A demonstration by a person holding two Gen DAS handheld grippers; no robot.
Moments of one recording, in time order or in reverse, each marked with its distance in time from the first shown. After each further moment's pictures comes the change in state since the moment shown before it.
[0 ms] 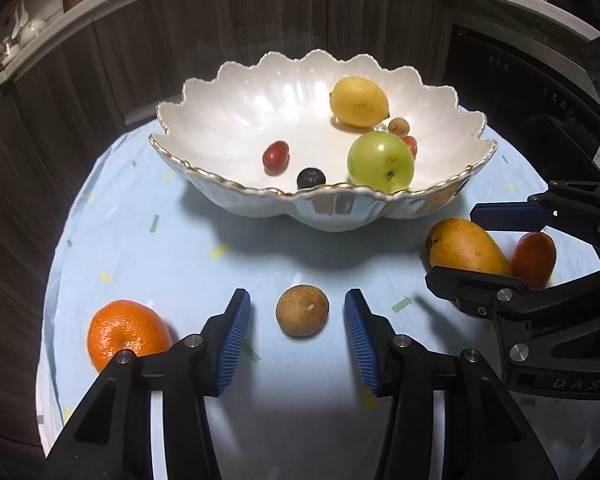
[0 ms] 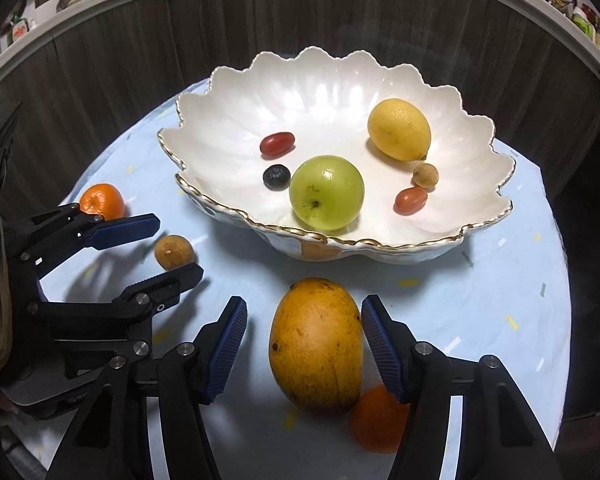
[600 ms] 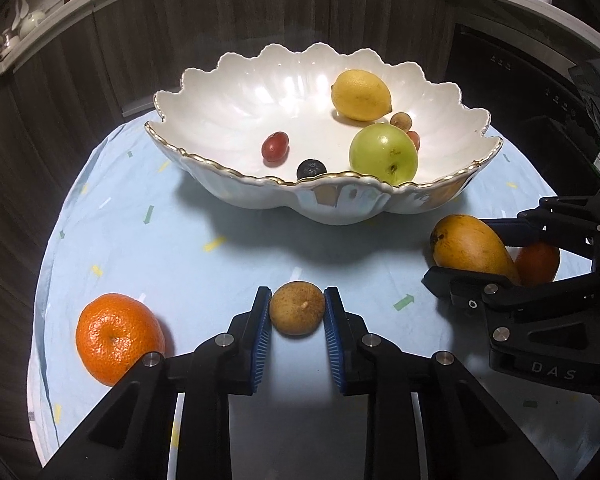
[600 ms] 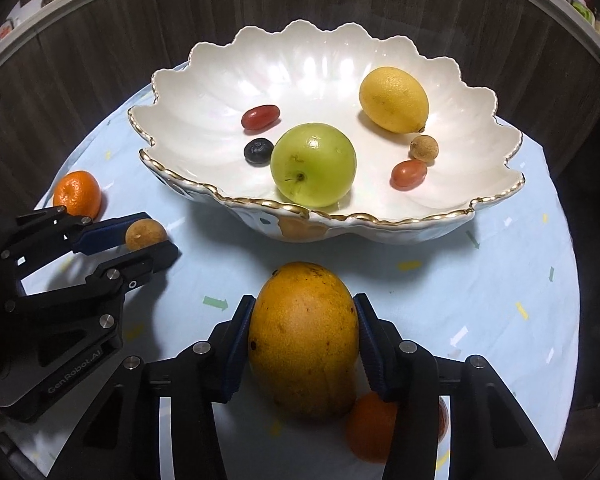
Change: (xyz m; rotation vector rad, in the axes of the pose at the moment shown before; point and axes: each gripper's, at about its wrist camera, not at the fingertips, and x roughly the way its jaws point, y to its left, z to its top) left arm 0.005 0.002 -0.003 -0.017 0.010 -0.010; right arm 0.013 -0.008 -0.007 0.035 0.058 -0.008
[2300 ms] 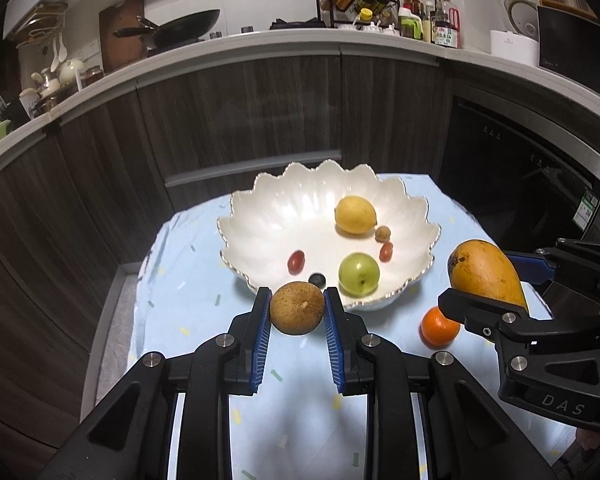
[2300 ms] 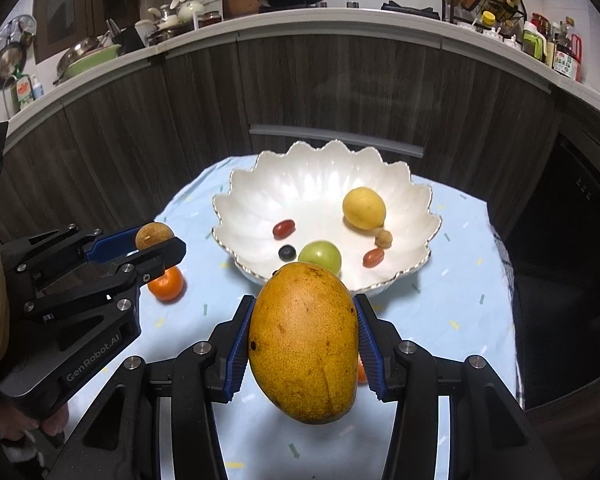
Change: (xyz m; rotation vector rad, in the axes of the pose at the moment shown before) left arm -0.130 -0.011 0.040 -0.017 -0.217 0.088; right arm -0.135 0.010 0.014 0.076 -0.250 0.005
